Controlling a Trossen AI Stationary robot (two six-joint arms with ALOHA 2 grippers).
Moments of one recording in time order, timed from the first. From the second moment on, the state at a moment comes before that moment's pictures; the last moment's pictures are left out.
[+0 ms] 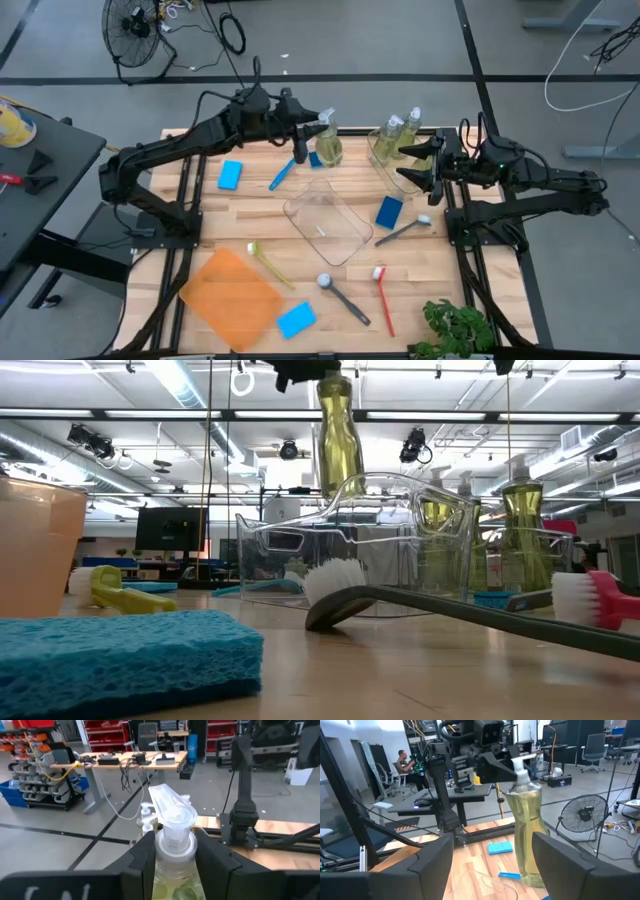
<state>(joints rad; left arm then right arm) 0.36 1.46 1.43 -0.10 0.07 0.10 -0.06 0.68 0.87 -0.21 0.12 0.12</state>
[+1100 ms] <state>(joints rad) 0.39 1.69 1.43 0.05 0.16 0.10 -0.06 0.68 0.87 -0.20 0.15 0.12</state>
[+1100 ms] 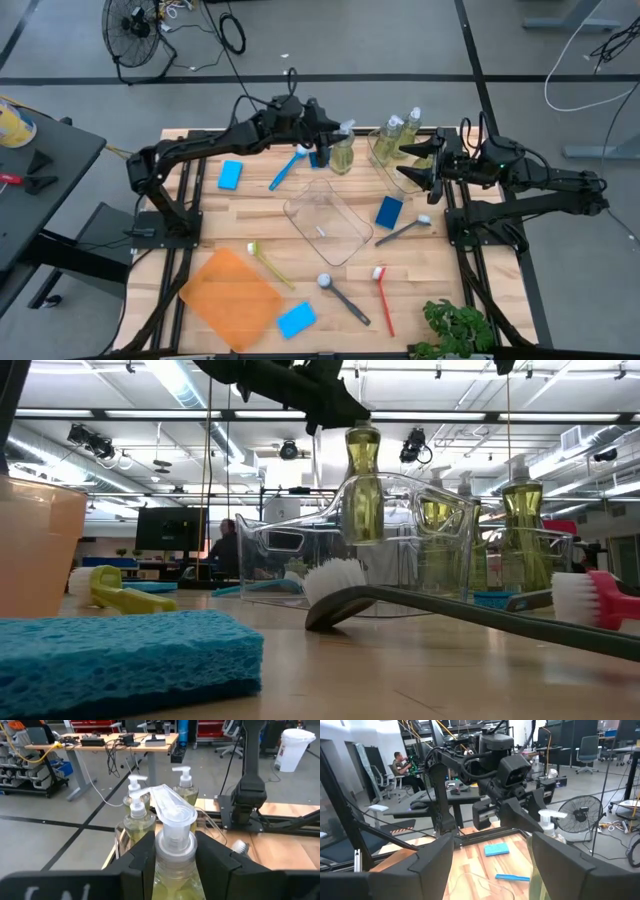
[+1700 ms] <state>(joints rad) 0.39 1.80 1.43 0.10 0.19 0.09 -0.06 0.68 0.87 -0.19 0.15 0.10</state>
